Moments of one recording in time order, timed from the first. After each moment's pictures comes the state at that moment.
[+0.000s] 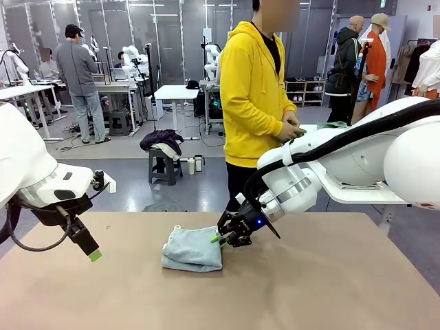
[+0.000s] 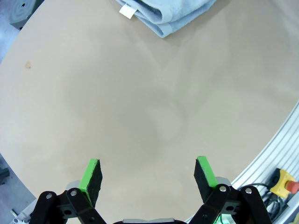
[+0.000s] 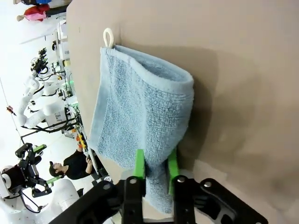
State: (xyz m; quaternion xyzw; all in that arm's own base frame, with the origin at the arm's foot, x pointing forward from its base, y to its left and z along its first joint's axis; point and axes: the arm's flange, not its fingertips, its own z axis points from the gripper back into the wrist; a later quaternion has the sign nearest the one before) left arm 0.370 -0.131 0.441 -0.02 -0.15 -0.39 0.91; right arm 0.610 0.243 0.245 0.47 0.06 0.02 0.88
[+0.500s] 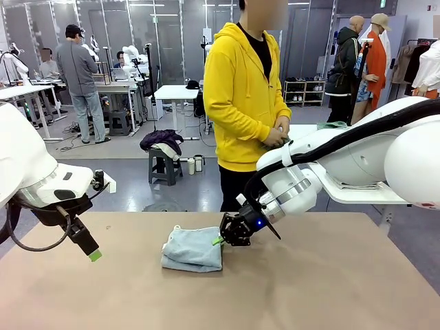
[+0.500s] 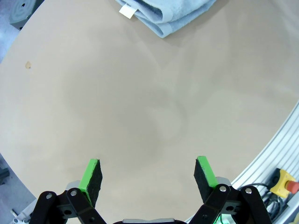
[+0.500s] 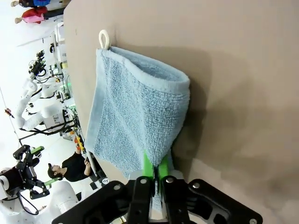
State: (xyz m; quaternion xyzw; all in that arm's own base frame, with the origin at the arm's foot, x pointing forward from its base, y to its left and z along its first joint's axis) left arm 0.370 -0.131 0.441 -0.02 -0.15 -0.39 0.91; right arm 0.608 0.244 0.244 0.46 0.06 0.02 0.89
